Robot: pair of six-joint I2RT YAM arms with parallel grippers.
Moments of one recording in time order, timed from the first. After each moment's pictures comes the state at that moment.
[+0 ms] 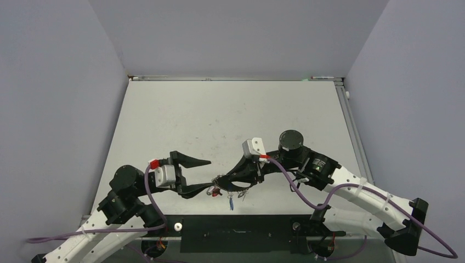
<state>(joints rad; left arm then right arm) -0.85 0.39 0.61 -0.03 0.51 0.04 0.97 1.00 0.95 -0.14 -0.81 -0.17</state>
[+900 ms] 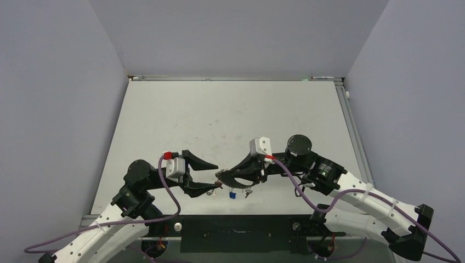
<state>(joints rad) -0.72 0.48 0.49 0.13 0.74 -0.12 0.97 0.91 0.89 -0.10 -0.67 -0.14</state>
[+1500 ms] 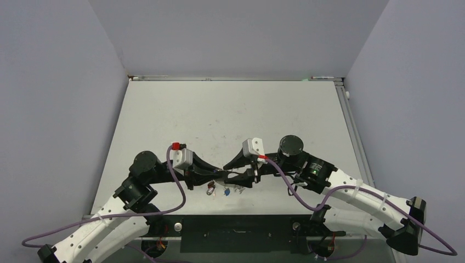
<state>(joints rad) -0.73 0.58 0.55 0.12 0.75 -0.16 0.99 0.98 0.87 0.01 -0.69 -0.09</state>
